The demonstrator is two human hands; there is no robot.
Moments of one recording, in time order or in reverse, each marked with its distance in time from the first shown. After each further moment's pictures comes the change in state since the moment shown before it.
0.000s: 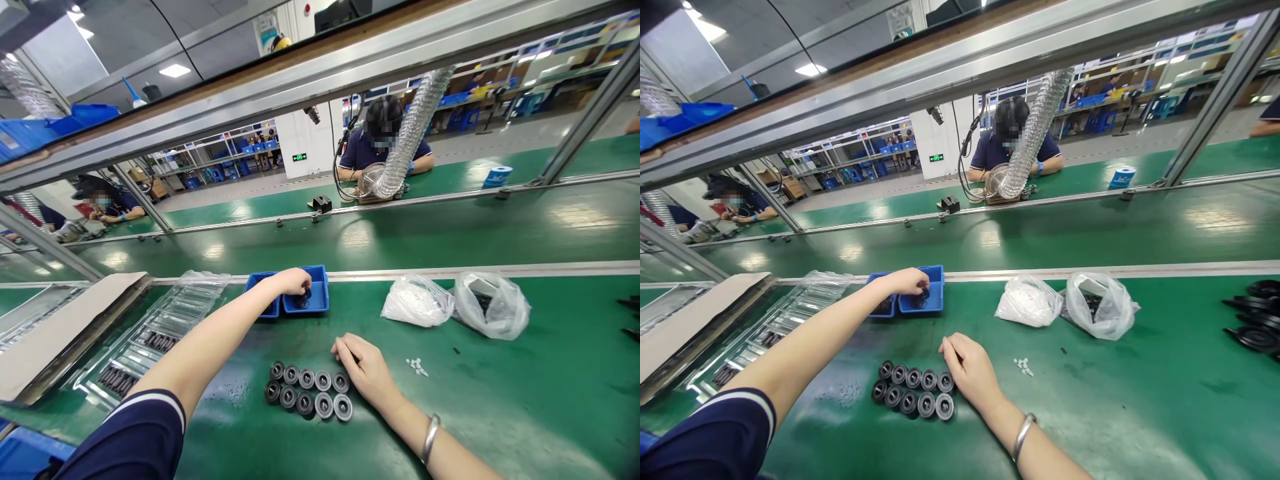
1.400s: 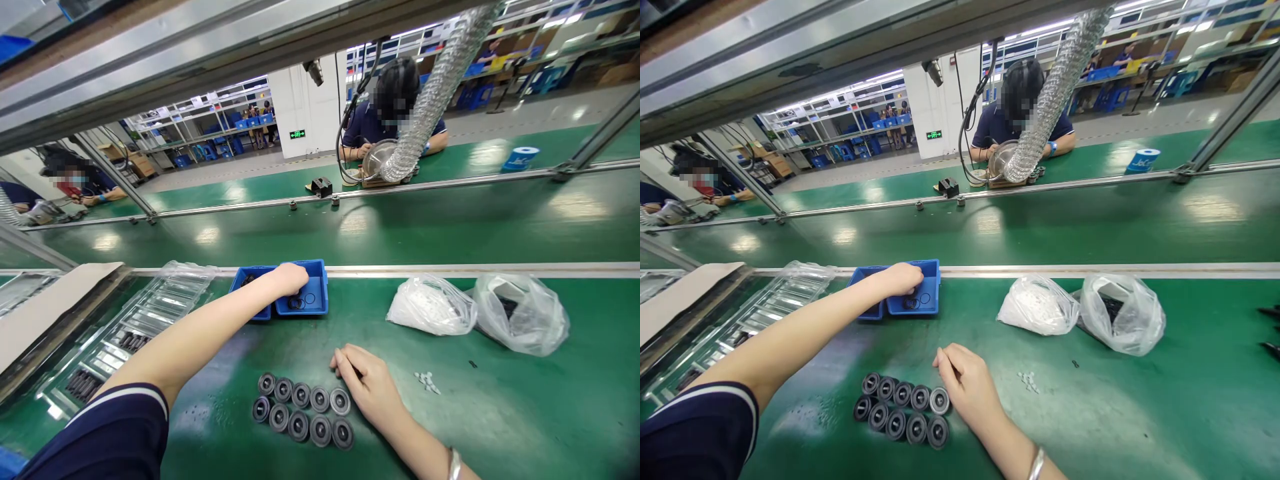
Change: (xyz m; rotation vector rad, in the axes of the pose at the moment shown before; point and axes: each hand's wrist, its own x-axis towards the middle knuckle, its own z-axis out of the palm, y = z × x) left_hand 0.018 0.004 0.004 0.219 -0.042 -0.049; right_hand 0.003 0.003 0.000 0.049 -0.039 0.087
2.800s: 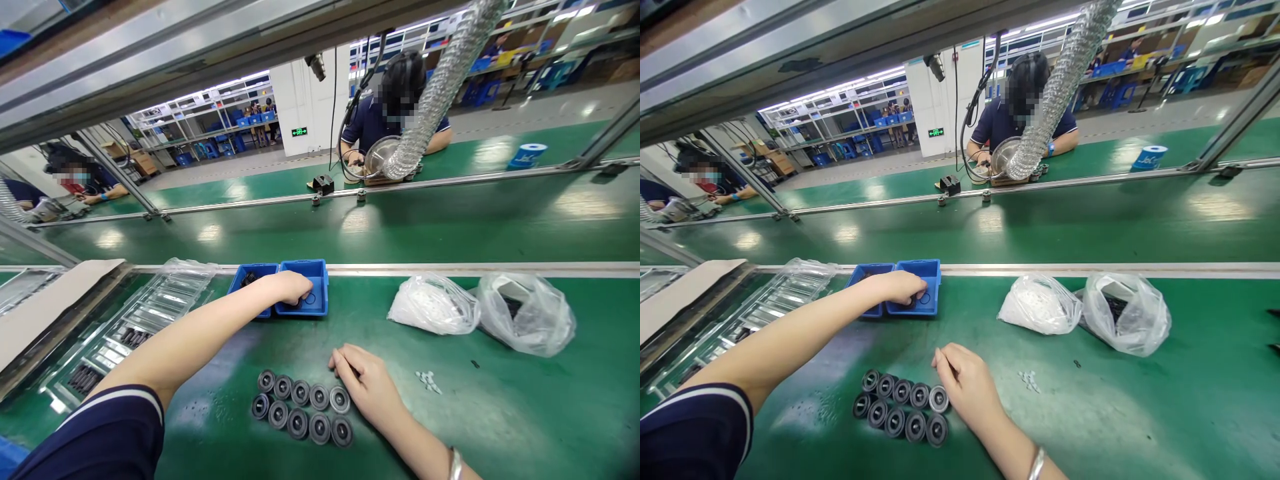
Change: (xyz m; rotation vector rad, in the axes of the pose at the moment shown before) left_hand -0.021 0.018 -0.008 -0.055 -0.155 0.079; right_hand -0.002 0.005 0.002 -0.018 -0.084 0.059
